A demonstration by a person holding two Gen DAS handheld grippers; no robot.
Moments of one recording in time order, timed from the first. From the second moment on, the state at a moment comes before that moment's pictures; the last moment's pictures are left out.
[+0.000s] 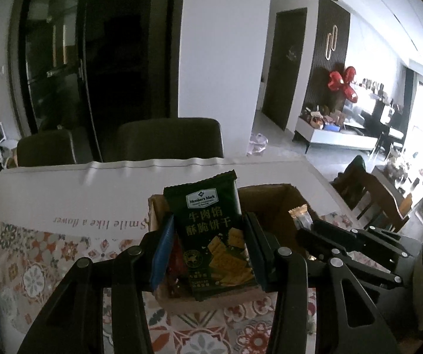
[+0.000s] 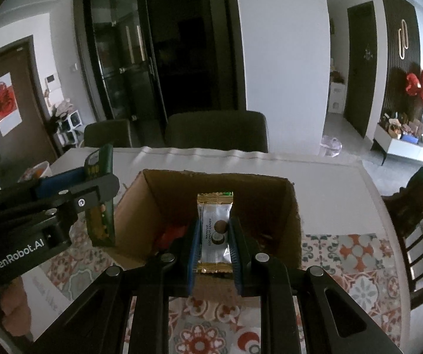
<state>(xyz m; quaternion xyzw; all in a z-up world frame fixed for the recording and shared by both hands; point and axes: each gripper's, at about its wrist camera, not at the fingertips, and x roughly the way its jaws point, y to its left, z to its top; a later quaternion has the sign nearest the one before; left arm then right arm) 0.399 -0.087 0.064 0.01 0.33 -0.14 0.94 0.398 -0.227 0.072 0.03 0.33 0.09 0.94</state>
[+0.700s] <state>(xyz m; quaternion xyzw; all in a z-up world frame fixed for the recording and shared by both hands) 0.382 -0.091 0.045 0.07 0.31 -0.14 0.94 0.391 -0.238 0.058 0.00 0.33 0.04 0.94</state>
